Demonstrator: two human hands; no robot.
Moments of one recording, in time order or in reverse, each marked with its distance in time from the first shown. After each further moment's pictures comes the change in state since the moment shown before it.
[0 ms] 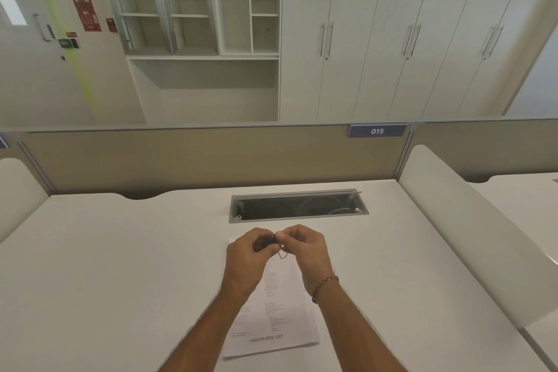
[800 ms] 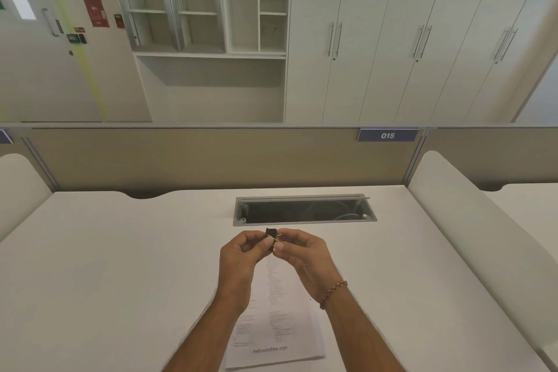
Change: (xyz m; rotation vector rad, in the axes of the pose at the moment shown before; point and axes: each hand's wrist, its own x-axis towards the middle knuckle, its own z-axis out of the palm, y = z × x) left_hand 0.014 -0.013 -0.006 -0.473 0.130 -0.213; right_hand 0.016 -0.001 0.001 0.264 -0.250 0.084
